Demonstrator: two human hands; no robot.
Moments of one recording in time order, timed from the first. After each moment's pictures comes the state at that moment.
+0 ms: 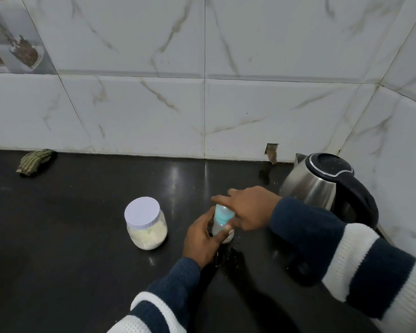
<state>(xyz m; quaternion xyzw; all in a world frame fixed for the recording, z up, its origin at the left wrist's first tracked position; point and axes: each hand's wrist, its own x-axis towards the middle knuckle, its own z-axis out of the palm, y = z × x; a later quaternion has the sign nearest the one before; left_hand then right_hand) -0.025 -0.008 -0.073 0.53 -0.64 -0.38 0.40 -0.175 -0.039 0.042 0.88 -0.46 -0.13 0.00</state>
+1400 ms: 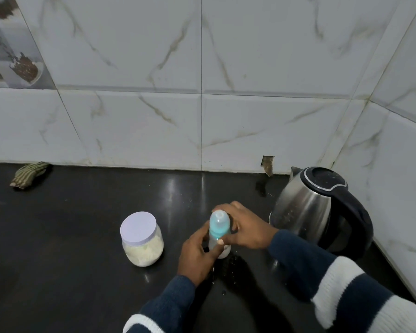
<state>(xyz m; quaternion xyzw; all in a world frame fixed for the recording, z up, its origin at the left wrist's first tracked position) -0.019 -0.007 -0.079 0.54 -0.63 -0.40 0.40 -0.191 -0.051 -0.016 0.79 -0.51 0.16 -0.31</state>
